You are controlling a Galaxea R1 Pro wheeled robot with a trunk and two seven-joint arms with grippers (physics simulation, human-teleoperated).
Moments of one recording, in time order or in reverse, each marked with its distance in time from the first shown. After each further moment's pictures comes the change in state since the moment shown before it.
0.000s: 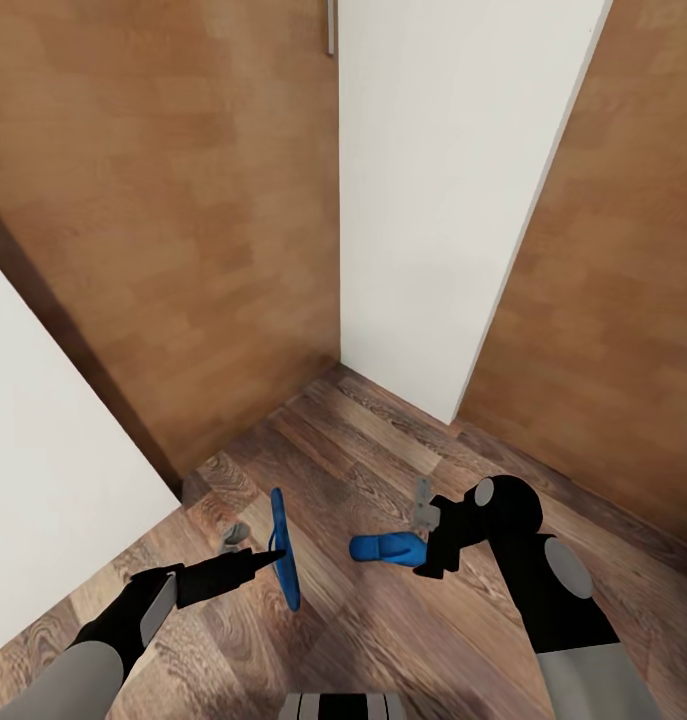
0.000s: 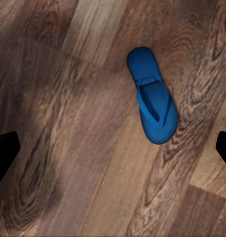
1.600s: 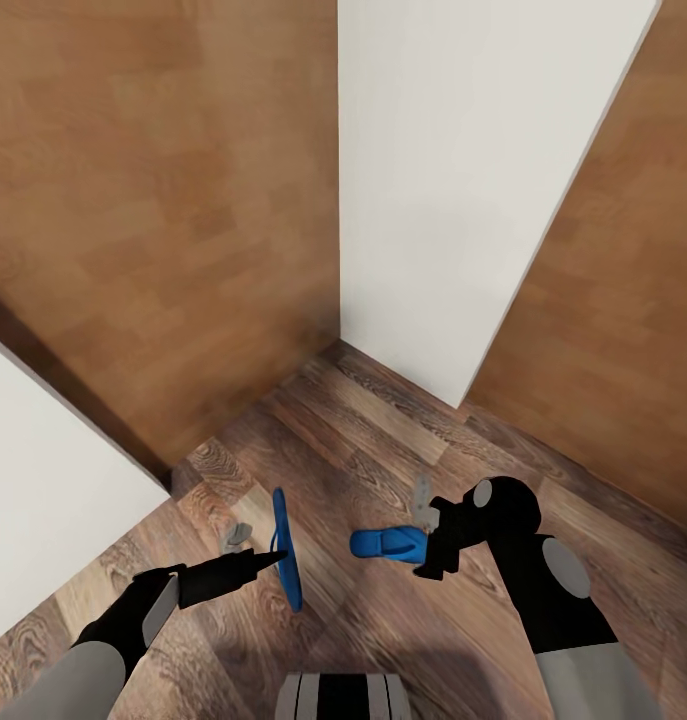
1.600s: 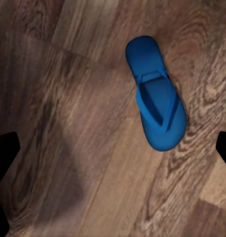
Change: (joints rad) left arm 0.000 -0.006 -0.002 0.000 -0.002 0.000 0.001; right arm 0.000 0.002 0.001 0.014 0.002 -0.005 -0.010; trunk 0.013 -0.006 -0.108
